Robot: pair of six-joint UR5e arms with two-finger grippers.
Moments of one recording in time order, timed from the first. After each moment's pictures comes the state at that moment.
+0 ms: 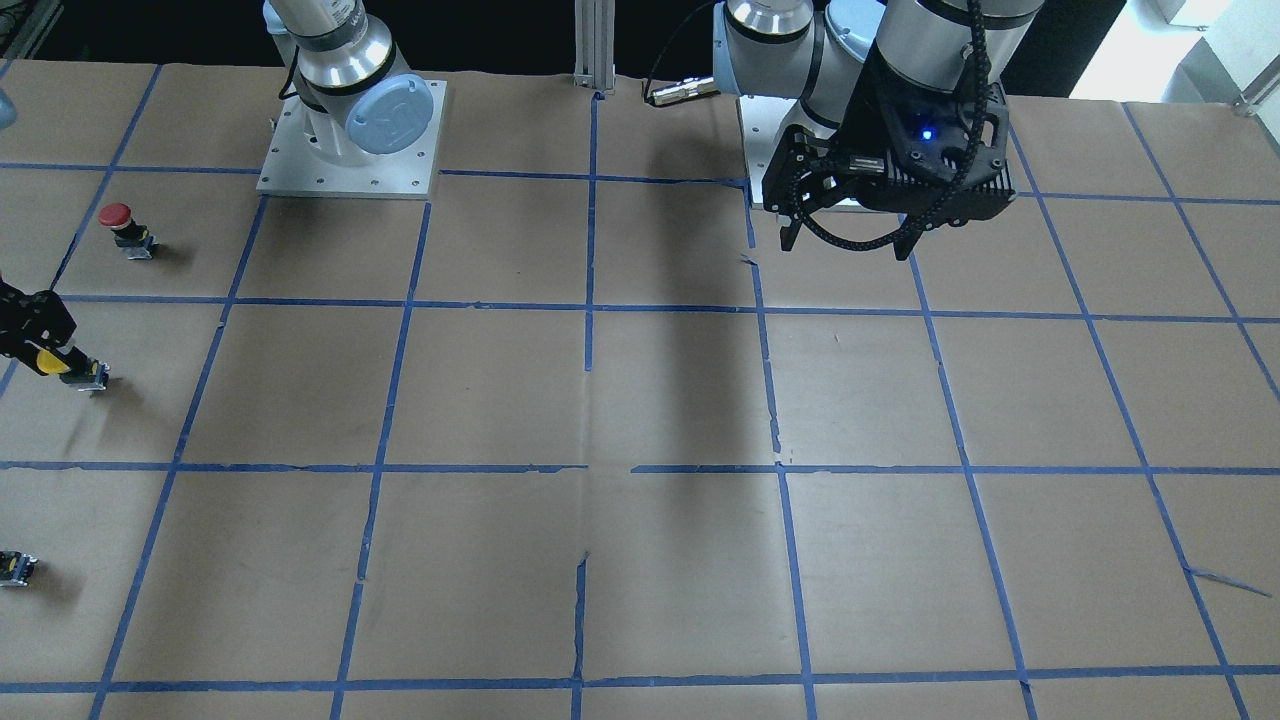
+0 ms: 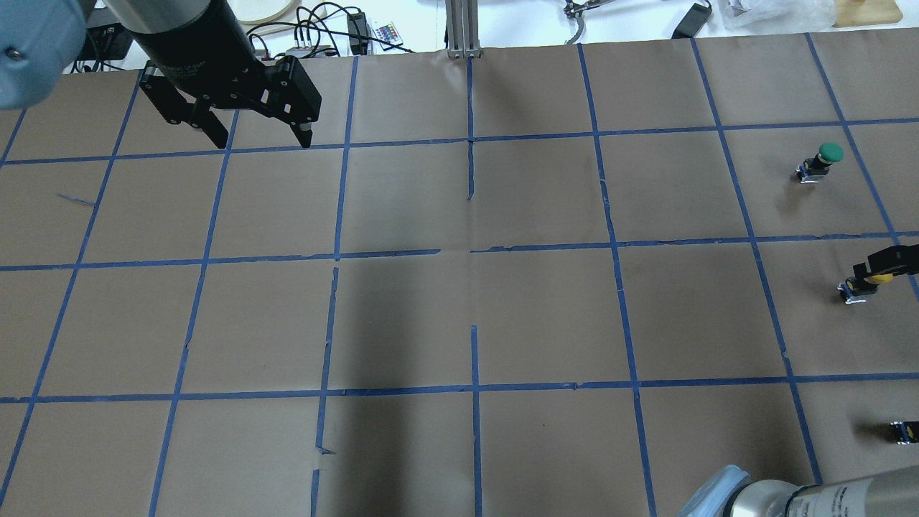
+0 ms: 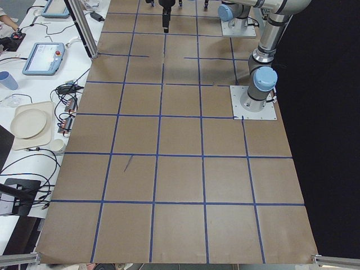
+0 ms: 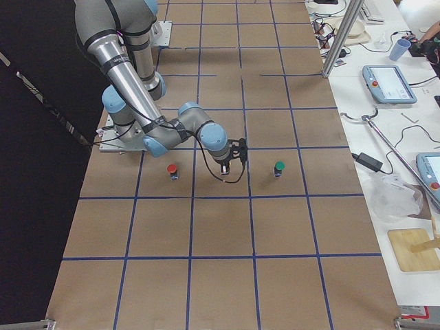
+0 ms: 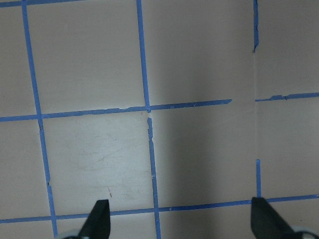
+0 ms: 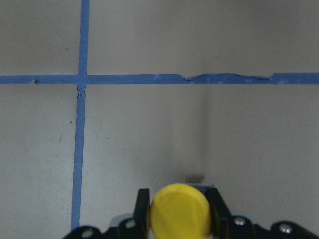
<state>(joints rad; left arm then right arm) -1.63 -1.63 -1.41 -1.66 1.55 0.00 0.68 -1.37 2.04 -2.17 -1.28 -0.93</state>
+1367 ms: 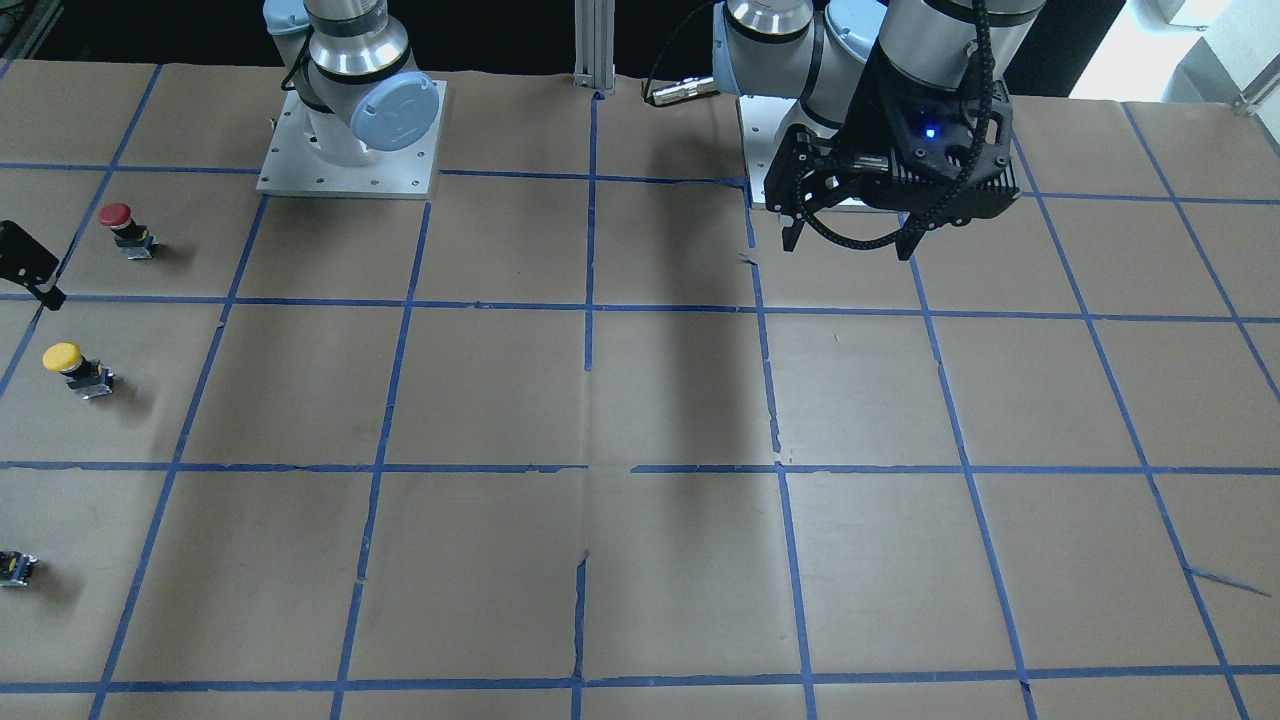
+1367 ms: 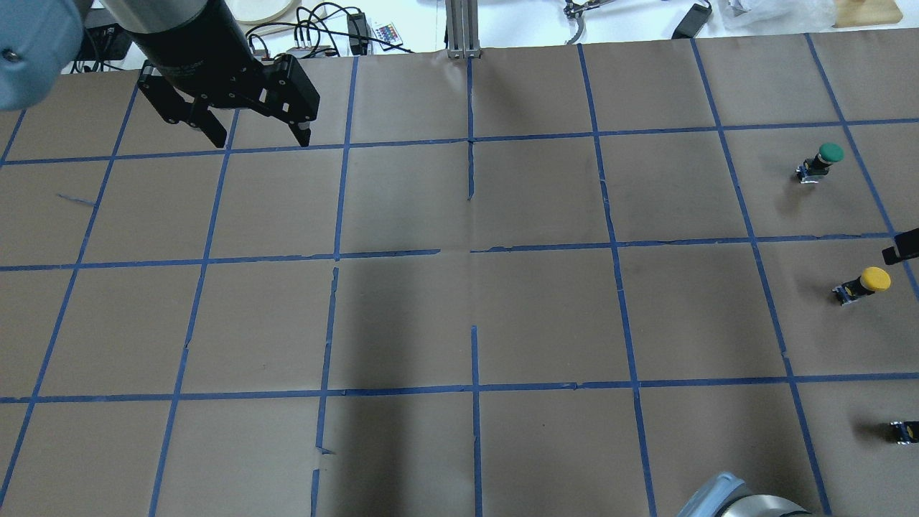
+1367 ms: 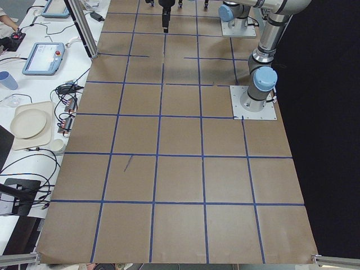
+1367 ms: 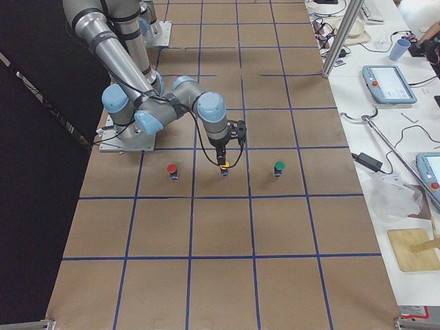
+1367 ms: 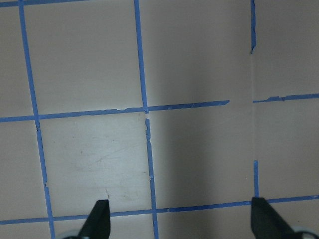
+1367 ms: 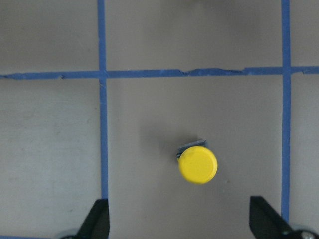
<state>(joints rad) -1.62 -1.63 -1.41 -1.65 1.56 0.00 0.77 -1.58 1.98 -1.98 -1.42 -0.78</state>
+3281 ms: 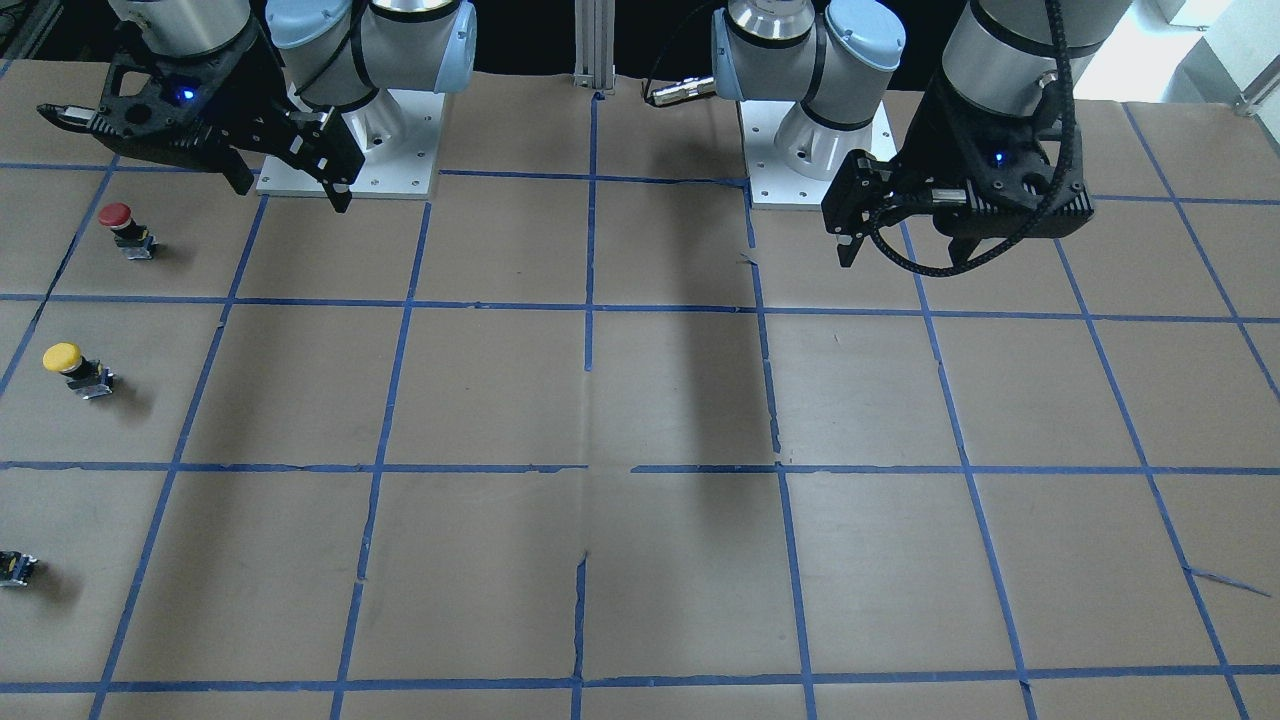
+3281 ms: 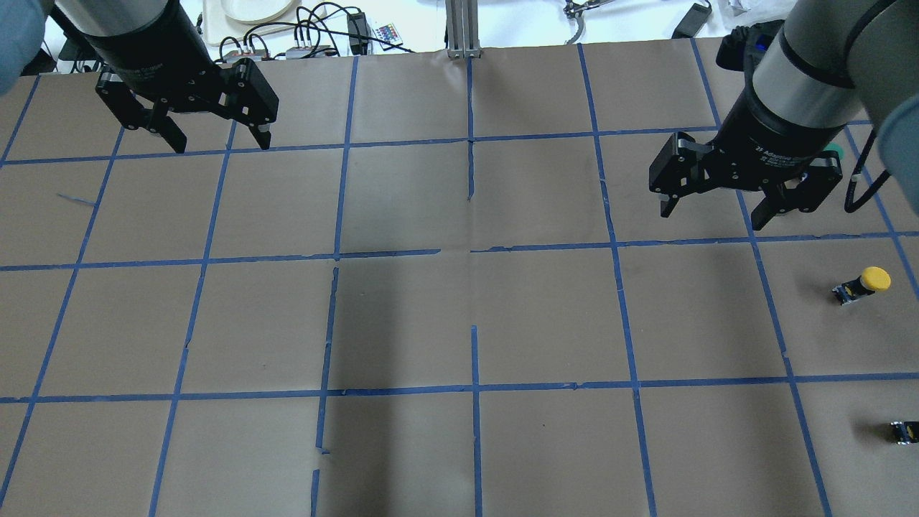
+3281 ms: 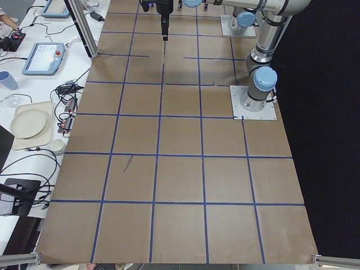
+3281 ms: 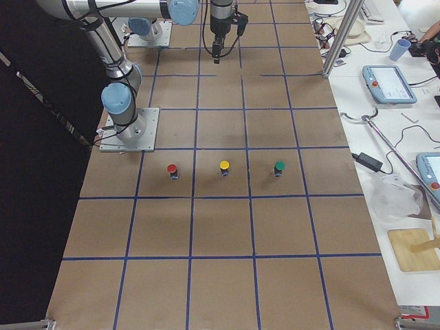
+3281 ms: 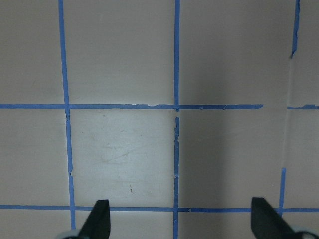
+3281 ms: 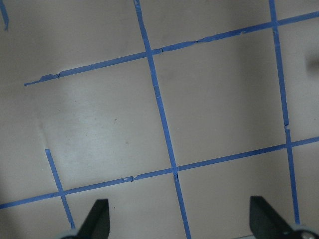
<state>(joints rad) -1.56 -1.62 -1.42 -1.67 1.59 0.00 1.52 -1.72 1.71 -1.52 -1.56 0.16</state>
